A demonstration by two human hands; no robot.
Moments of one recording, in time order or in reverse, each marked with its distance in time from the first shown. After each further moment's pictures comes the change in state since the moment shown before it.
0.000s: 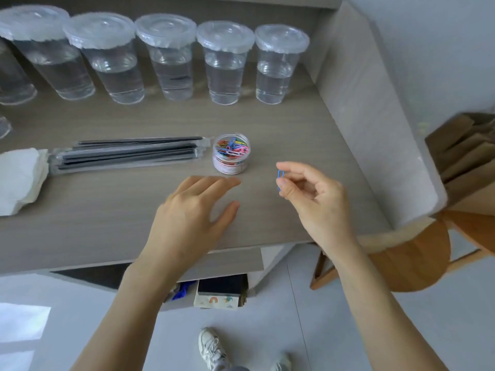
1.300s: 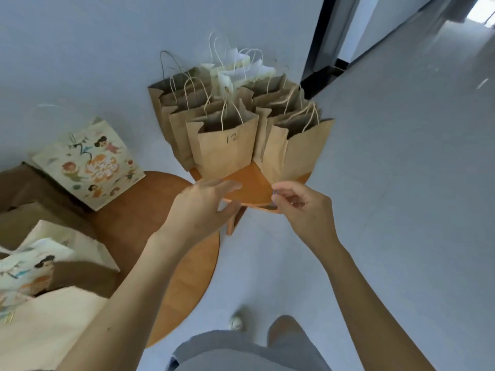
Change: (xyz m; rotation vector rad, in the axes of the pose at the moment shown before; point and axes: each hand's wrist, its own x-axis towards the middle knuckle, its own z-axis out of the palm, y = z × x) left_hand 0.175 0.603 0.507 -0.125 -0.614 0.582; right_hand -0.123 0.220 -0.719 -0.330 0.634 0.378
